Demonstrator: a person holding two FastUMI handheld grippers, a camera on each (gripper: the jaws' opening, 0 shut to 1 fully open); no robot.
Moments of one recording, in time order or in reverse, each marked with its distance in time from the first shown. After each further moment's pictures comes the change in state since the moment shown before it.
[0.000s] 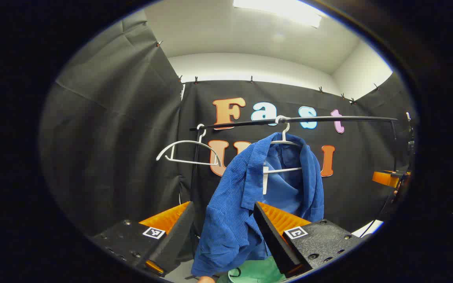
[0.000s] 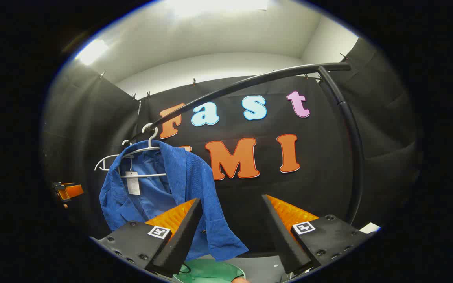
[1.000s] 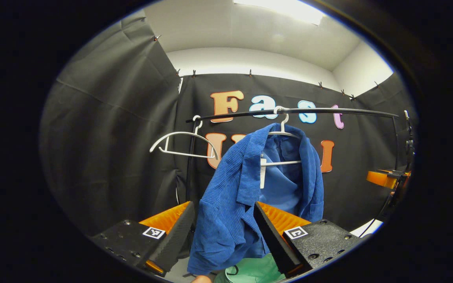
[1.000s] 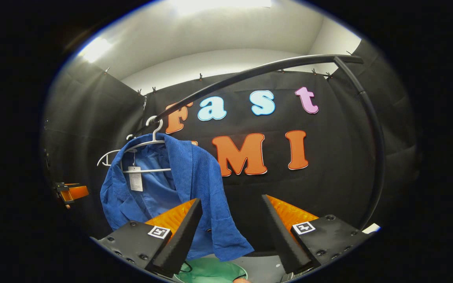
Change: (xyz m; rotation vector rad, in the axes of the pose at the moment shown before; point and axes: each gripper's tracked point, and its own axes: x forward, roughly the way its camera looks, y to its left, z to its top) left arm 0.015 -0.017 -0.023 -0.013 0.053 -0.020; right arm 0.029 0.017 -0.018 0.004 0.041 0.045
